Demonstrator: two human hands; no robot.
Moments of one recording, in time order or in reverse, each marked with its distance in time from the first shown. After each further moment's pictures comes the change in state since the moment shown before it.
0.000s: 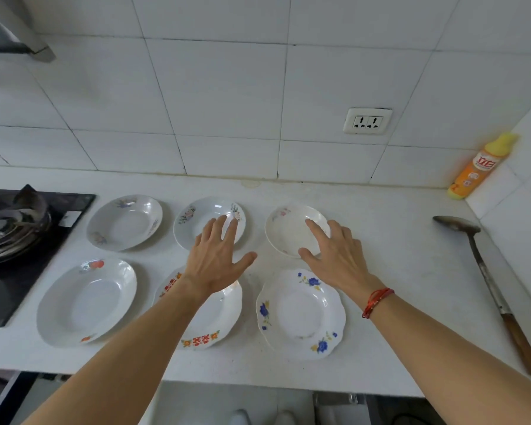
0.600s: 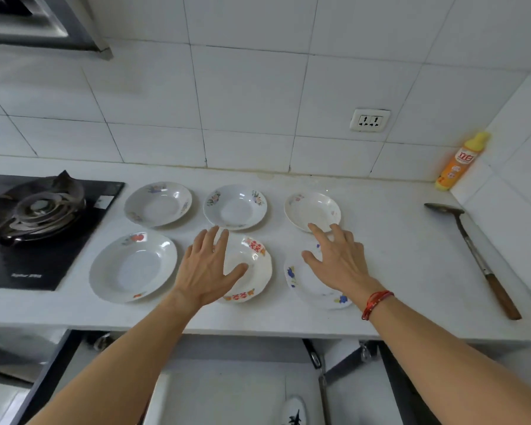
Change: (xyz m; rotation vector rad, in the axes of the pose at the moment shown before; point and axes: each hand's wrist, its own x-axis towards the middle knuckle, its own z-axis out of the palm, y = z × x) left_hand -0.128 -0.081 -0.007 -0.003 0.052 0.016; right_hand -0.104 -0.084 0.004 -0.059 0.010 0.051
